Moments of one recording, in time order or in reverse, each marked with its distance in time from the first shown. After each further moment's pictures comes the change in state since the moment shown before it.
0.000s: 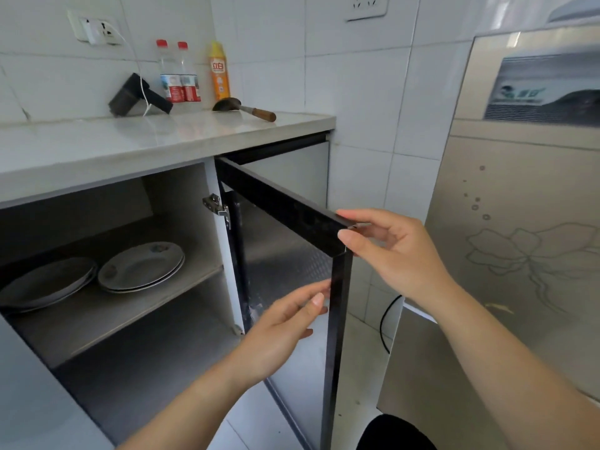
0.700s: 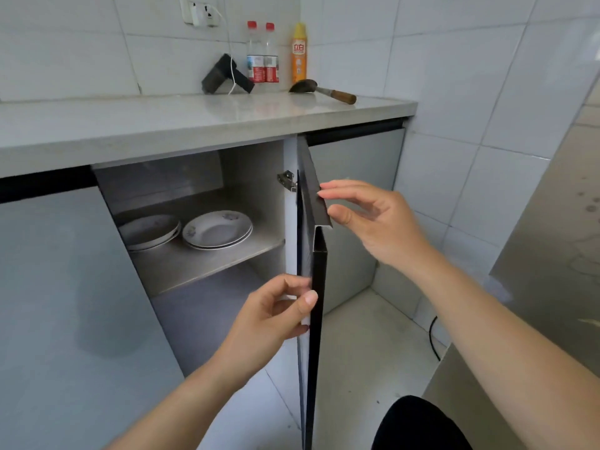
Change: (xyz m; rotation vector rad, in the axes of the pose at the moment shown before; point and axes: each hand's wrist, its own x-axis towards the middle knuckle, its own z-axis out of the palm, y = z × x) left_hand -0.085 -0.015 -0.050 -0.194 0.413 -0.087; right_hand 0.031 -0.016 0.103 0.146 -0.290 -0.188
